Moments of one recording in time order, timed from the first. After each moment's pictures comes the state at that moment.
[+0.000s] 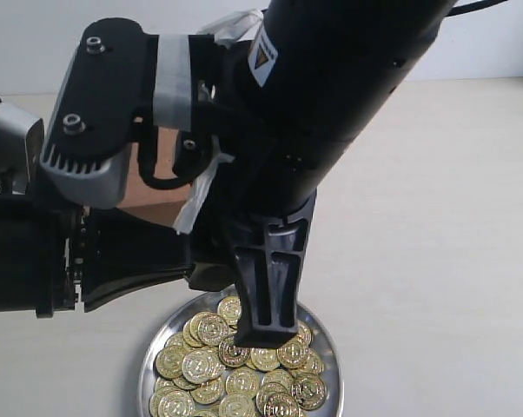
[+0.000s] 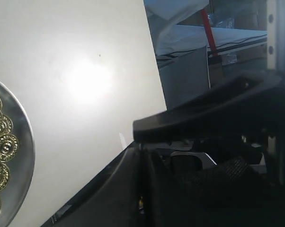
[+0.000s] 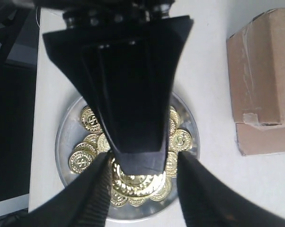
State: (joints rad) left arm -0.53 1.14 -0.45 -1.73 0.80 0.87; right arm 0.86 1.53 -1.34 0.19 1.10 -0.72
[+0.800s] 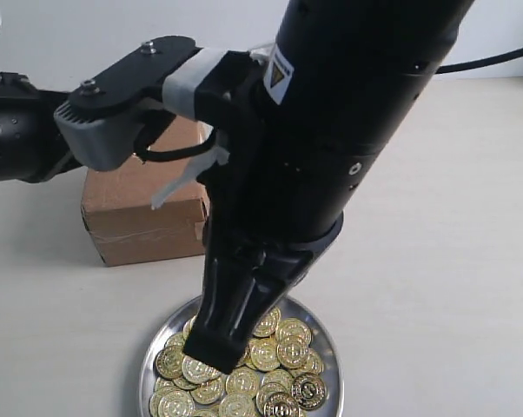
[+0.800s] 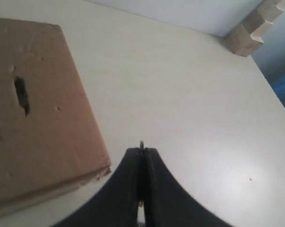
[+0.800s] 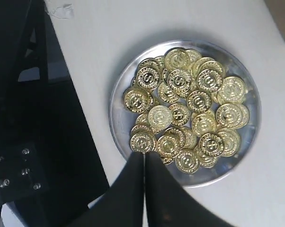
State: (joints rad) left arm -0.53 1.21 -0.65 -1.41 0.17 0.88; right arm 0.86 1.53 -1.34 0.22 1.22 -0.29
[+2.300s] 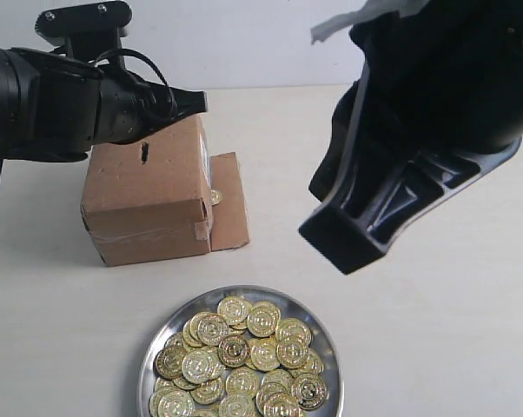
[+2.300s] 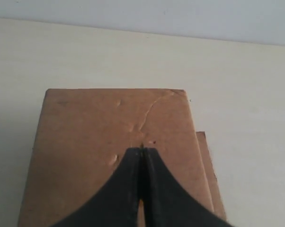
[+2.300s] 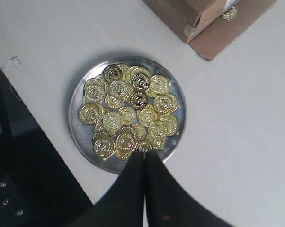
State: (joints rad) left arm -0.69 1.74 -1.03 -1.74 -0.51 1.24; right arm 0.86 1.25 -1.30 0.00 1.23 0.02
